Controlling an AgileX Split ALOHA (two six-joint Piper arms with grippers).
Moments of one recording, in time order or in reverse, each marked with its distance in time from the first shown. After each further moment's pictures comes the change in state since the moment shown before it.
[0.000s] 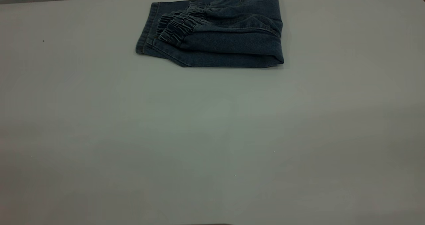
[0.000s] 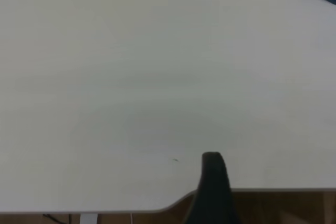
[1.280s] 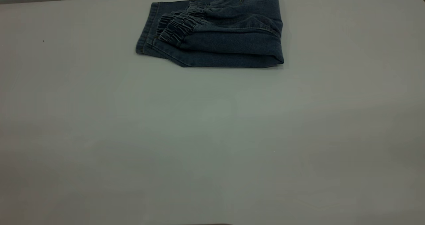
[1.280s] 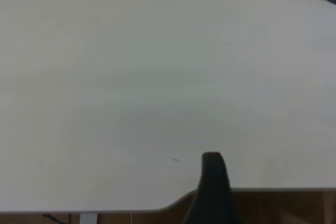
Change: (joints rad) left arm 0.000 0.000 0.000 0.000 0.001 0.000; right arm 0.000 0.000 0.000 -0.084 -0.002 0.096
